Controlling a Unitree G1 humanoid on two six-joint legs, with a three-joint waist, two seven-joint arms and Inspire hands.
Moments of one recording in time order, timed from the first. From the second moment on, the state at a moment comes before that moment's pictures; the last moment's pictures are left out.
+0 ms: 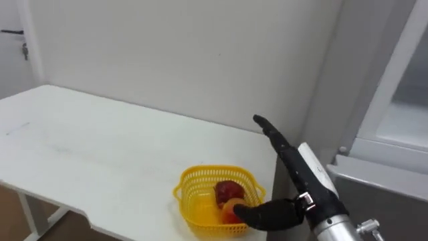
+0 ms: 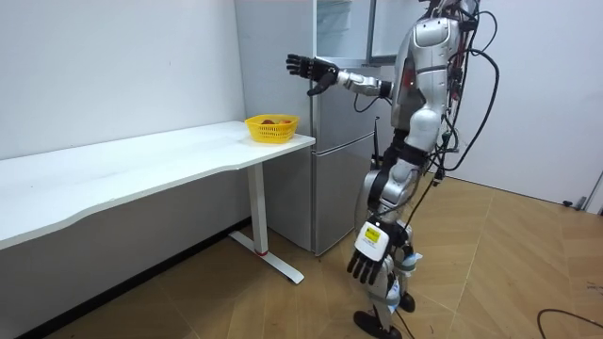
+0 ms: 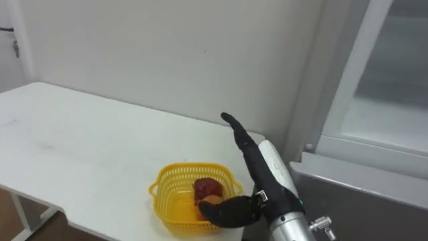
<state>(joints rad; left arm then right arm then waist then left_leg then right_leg) 0.24 0.23 0.03 1.11 0.43 0.07 0.04 -0.15 -0.34 0.26 -0.08 -0.17 -0.13 -0.13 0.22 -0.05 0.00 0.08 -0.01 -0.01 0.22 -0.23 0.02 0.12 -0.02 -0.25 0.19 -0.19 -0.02</state>
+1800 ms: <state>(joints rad) 0.26 0.19 -0.08 1.12 0.32 0.00 0.16 0.34 -0.24 -0.13 -0.02 0.76 -0.21 -0.48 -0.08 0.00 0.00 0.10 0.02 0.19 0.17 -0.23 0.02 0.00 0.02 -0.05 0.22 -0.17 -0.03</state>
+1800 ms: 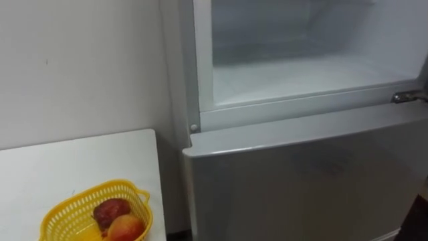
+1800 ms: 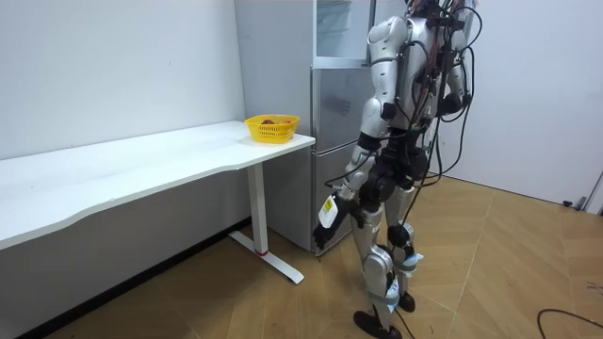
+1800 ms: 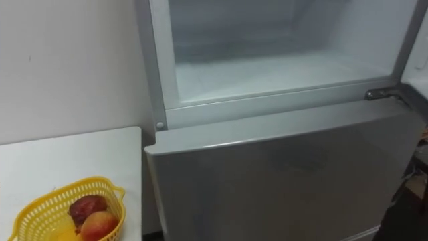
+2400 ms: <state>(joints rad) 0.35 0.23 0.11 1.01 0.29 0.00 0.14 0.19 -0.29 -0.56 0.12 1.40 -0.21 -0.57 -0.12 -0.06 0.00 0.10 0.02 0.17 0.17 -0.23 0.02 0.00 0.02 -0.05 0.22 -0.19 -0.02</state>
